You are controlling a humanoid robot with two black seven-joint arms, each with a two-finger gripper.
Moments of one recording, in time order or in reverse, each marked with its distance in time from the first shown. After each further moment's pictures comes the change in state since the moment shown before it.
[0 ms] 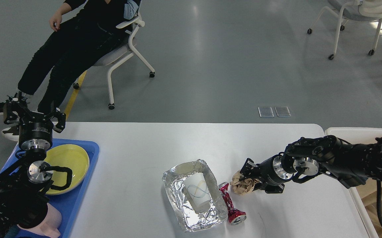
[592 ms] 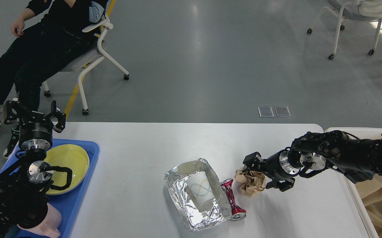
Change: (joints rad) left arm 0.000 0.000 0.000 0.000 0.000 0.000 0.000; right arm 0.014 -0.019 -0.023 -0.022 -0.006 0.035 0.005
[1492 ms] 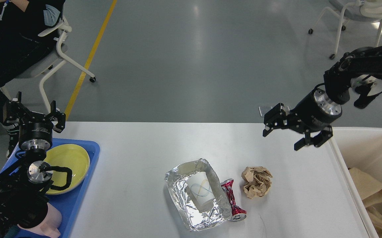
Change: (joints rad) left arm 0.000 0.000 0.000 0.000 0.000 0.000 0.000; right arm 0.604 -0.166 -0.280 0.316 -0.002 0.338 0.000
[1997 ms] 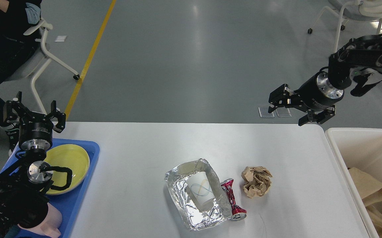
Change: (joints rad) left arm 0.000 0.000 0.000 0.000 0.000 0.000 0.000; right arm 0.091 0.029 -0.024 -0.104 0.000 0.044 0.000
